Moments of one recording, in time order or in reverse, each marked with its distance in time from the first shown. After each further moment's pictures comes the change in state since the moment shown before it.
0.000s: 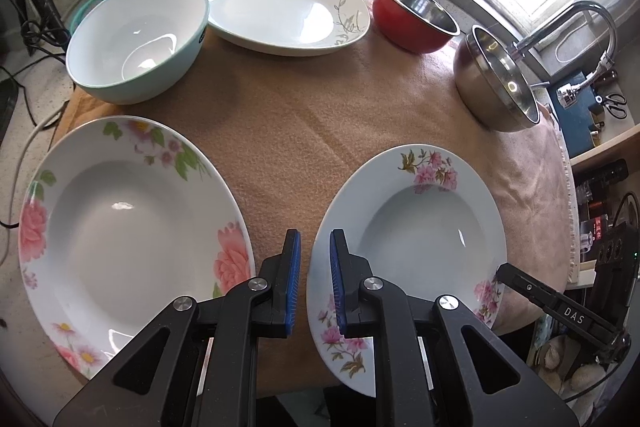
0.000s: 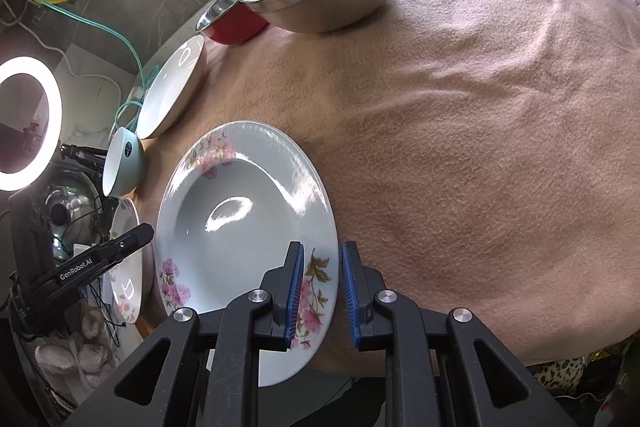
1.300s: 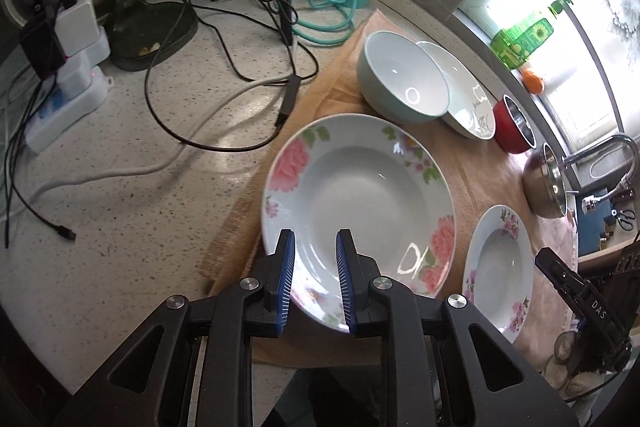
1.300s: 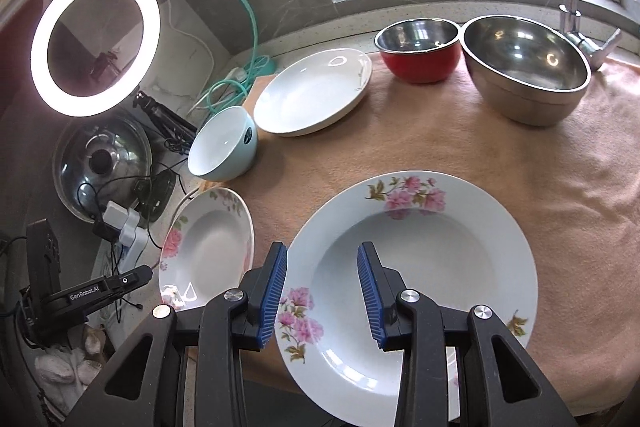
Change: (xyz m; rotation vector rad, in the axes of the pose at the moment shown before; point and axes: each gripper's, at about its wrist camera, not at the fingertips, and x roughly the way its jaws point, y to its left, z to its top) left arm -0.089 0.147 -0.060 -0.351 -0.177 0.093; right arm 0.005 0.148 -0.020 -0.346 -0.117 0.090
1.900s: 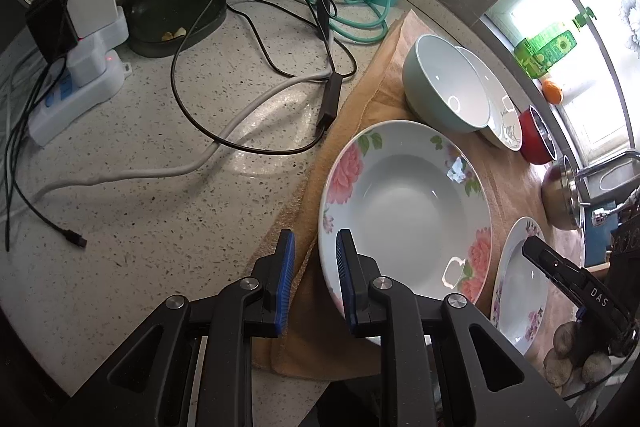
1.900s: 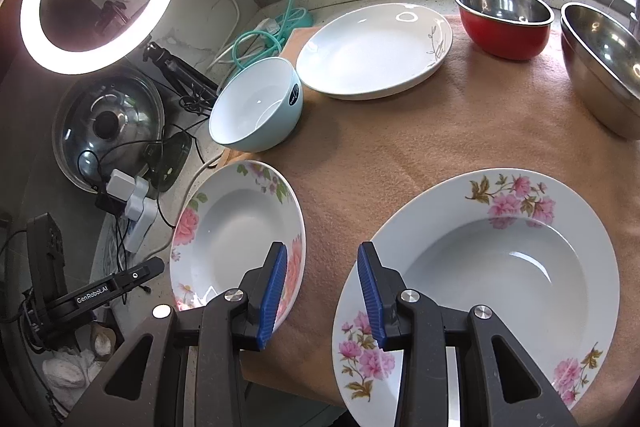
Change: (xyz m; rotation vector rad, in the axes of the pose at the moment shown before) left arm 0.016 0.032 0.010 -0.036 0.025 0.013; right arm 0.062 0.039 0.011 -0.036 0.136 0.064
